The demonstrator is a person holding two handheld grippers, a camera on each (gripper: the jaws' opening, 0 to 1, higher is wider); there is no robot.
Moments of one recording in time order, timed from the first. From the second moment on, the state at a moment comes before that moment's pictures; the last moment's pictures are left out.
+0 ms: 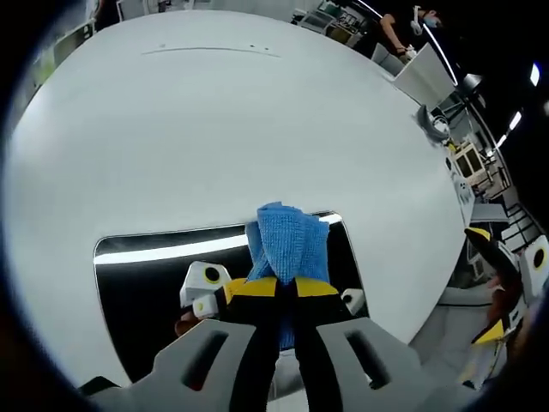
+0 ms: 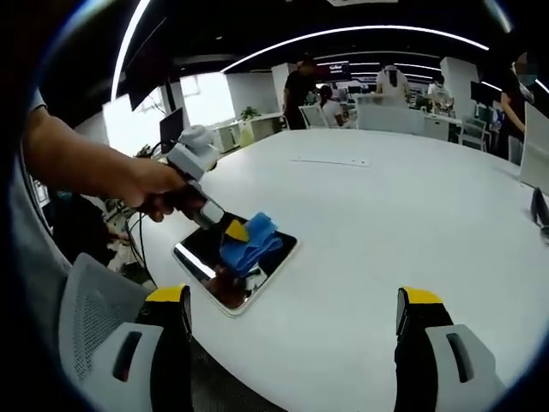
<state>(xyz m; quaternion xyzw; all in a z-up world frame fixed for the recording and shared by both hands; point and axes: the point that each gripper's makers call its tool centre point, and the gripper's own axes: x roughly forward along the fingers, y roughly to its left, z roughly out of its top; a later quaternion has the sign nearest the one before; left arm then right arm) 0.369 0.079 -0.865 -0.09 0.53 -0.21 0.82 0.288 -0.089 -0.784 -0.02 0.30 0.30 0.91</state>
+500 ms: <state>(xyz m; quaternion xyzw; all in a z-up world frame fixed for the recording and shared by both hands) 0.335 0.085 -0.864 -0.09 0.53 -0.21 0.82 0.286 -0.088 -0.791 -0.03 0.31 0.31 0.90</state>
